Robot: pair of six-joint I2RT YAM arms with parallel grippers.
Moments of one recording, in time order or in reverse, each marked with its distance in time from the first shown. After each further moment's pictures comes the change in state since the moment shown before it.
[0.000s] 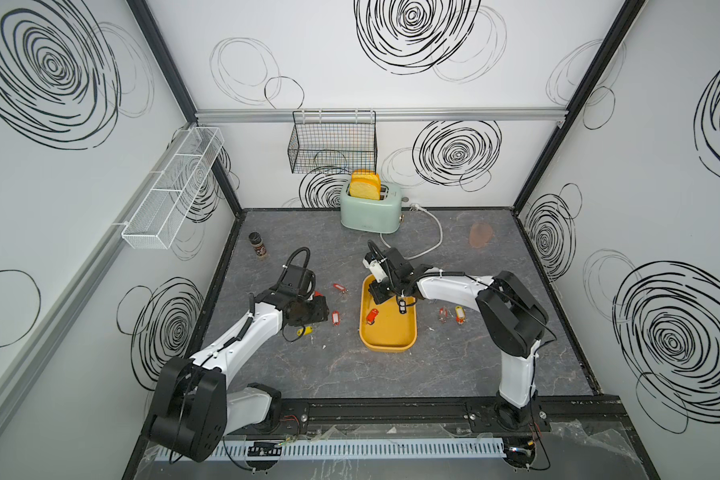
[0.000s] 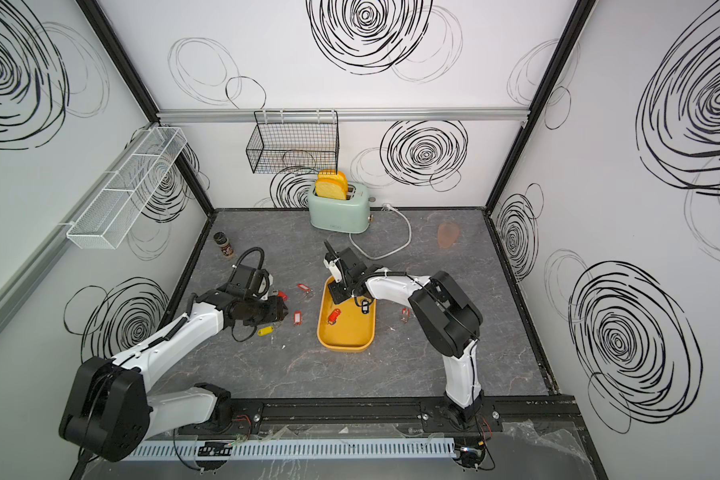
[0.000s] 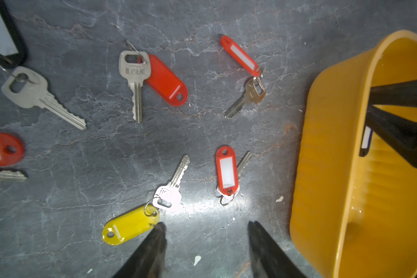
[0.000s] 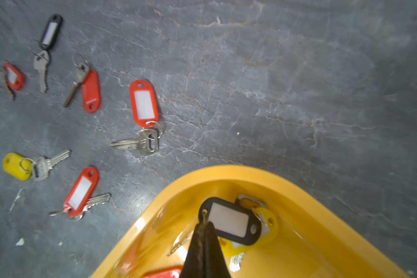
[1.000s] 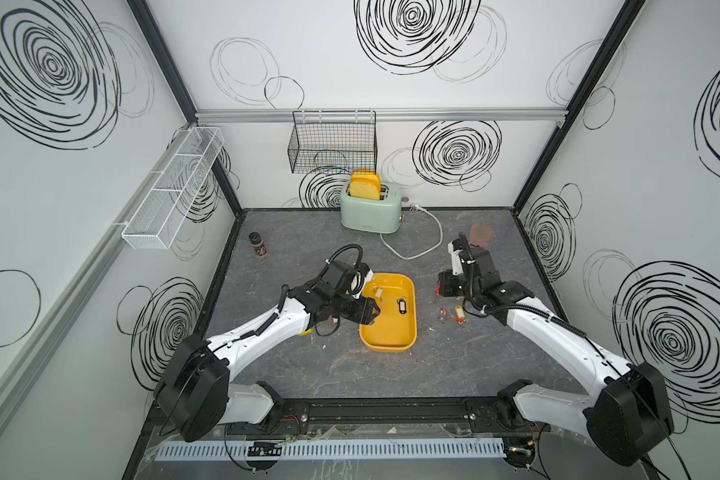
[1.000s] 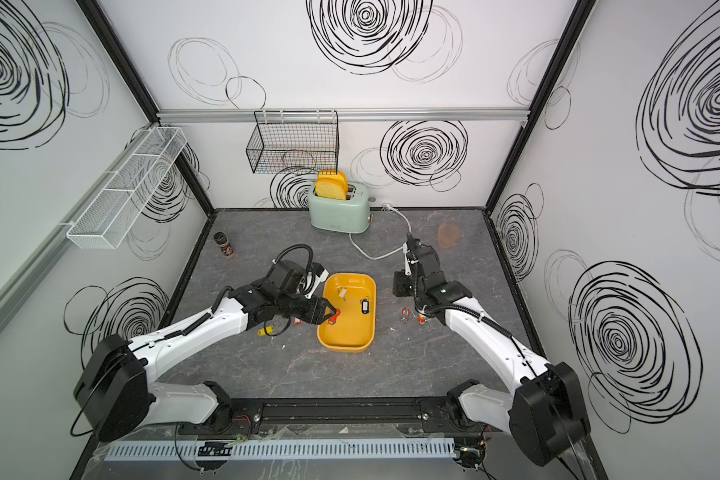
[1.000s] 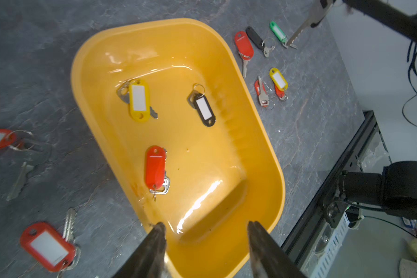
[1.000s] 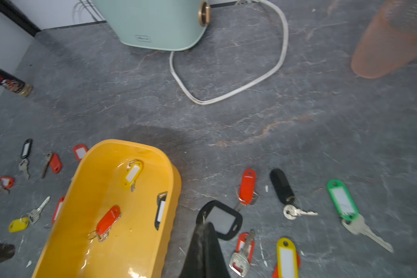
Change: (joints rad) left arm -0.376 0.119 0.165 0.176 0.166 0.116; right arm -0.335 -0.725 -0.407 -0.175 0.191 0.207
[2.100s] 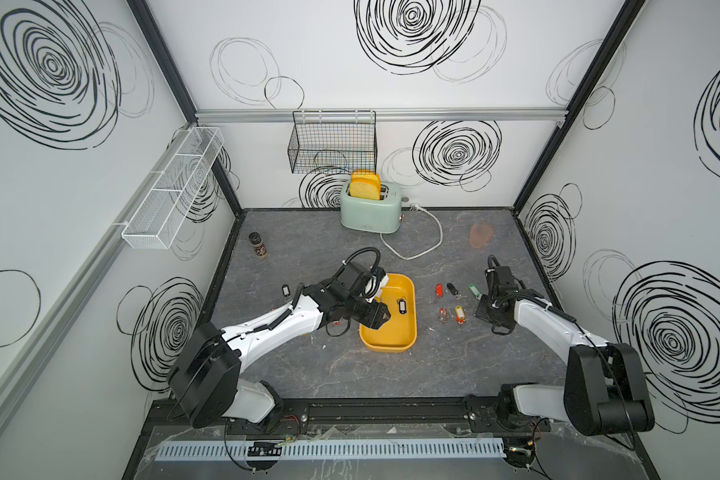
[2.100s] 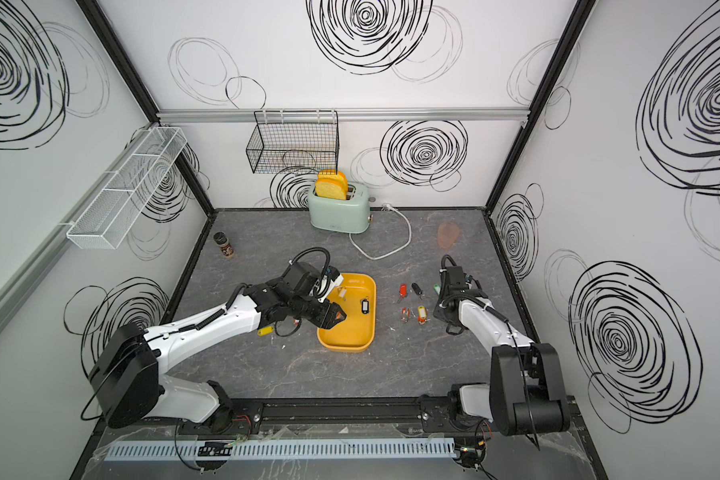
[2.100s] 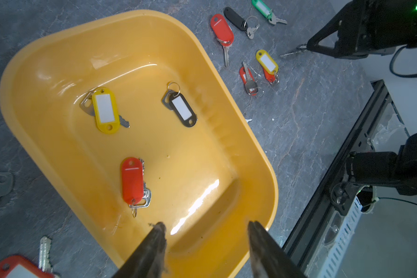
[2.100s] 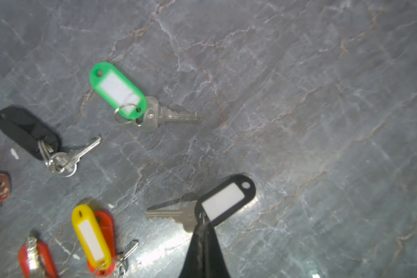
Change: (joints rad) left arm -0.071 0.057 0.052 -0.010 -0.038 0.053; right arm -0.322 0.127 -0.180 -0.163 0.163 0.147
